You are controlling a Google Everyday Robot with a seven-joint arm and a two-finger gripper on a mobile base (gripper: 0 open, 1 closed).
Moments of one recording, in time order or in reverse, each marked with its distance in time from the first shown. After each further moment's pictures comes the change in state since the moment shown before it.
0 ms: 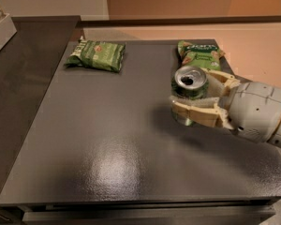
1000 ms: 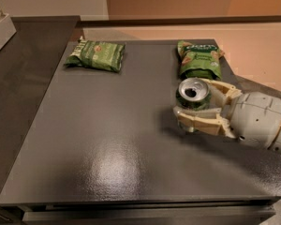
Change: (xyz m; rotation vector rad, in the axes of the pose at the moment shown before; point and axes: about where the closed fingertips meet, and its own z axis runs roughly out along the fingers) arm 0.031 -0.001 -0.008 -0.010 0.023 -0.038
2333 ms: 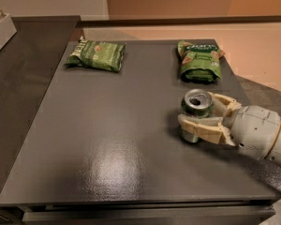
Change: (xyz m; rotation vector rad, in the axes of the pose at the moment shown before) arm 0.039 -0.003 -0.007 0.039 0.017 0.142
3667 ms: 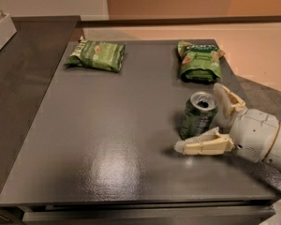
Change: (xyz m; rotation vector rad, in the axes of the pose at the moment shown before) arm 0.008 -0.001 0.000 0.022 0.002 0.054
